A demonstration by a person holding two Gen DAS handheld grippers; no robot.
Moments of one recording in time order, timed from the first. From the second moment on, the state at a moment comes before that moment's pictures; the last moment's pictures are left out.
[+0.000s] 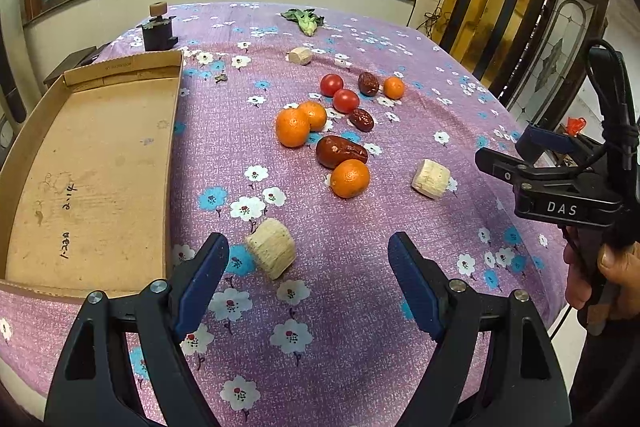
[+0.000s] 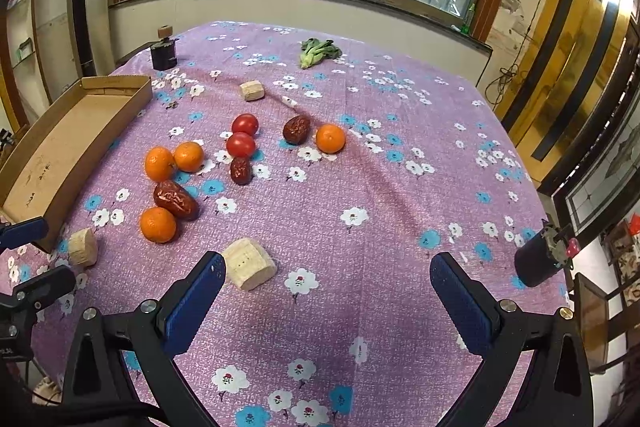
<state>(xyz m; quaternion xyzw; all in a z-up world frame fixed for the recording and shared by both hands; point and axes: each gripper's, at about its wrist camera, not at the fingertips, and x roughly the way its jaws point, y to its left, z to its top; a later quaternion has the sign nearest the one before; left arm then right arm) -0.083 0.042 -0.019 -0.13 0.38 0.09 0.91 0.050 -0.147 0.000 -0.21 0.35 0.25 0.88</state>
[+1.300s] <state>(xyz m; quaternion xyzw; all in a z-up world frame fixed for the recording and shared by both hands) -0.068 0.052 -0.016 -0.10 0.40 0.07 0.91 0.060 -0.129 -0.032 -0.13 0.42 0.38 0.81</state>
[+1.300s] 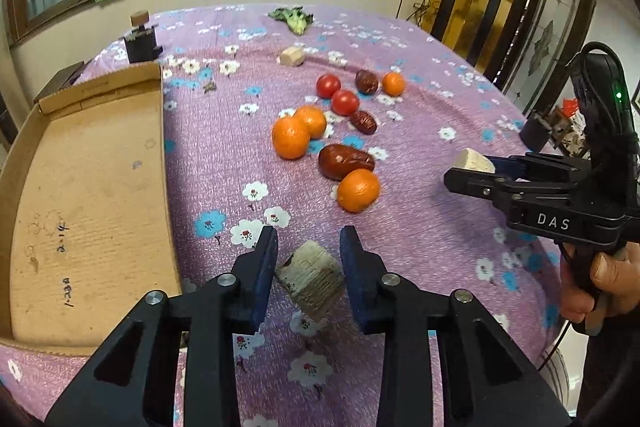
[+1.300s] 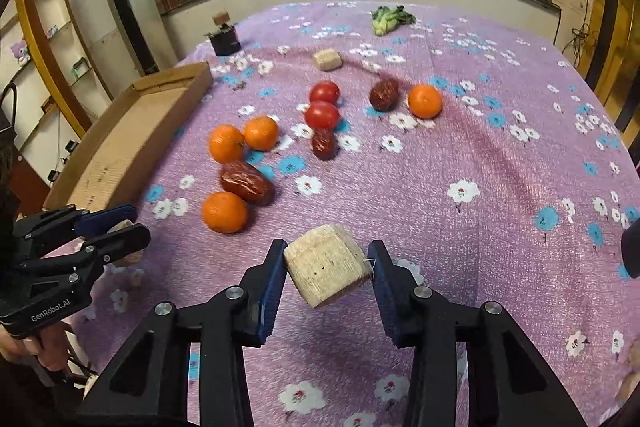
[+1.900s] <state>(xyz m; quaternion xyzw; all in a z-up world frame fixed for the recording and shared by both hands) -0.091 0.062 0.010 -0.10 0.36 0.10 0.92 0.024 -0.100 -0.010 -0.12 0.39 0.44 0.80</state>
